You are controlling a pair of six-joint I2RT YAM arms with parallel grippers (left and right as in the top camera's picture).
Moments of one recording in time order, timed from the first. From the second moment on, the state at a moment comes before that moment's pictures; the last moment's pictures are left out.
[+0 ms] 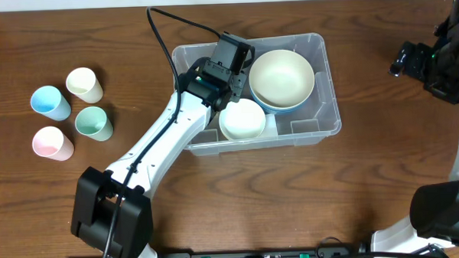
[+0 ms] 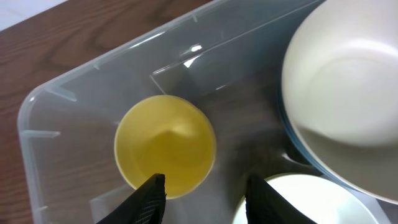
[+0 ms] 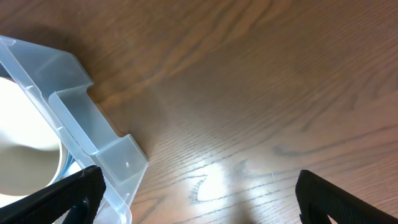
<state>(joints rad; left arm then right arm) -0.54 1.78 1.46 -0.62 -0.26 -0.09 -0.25 1.75 1.89 -1.44 -0.01 0.31</state>
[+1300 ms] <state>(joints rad) 0.15 1.74 1.49 -1.03 -0.24 -0.30 -0.25 1.75 1.89 -1.44 -0.01 0.31</state>
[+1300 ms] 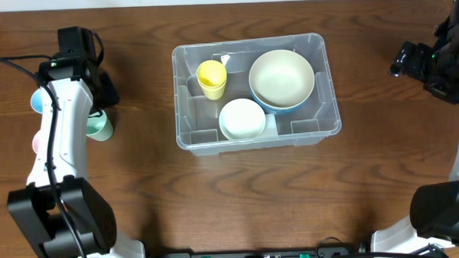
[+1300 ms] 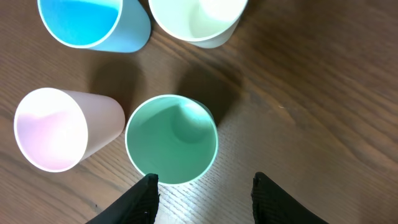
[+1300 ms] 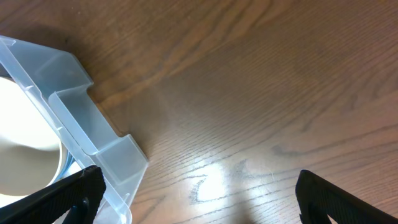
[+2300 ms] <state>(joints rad) 0.16 1.93 1.47 -1.02 -0.24 -0.31 -0.25 1.75 1.89 -1.44 -0.01 0.31</state>
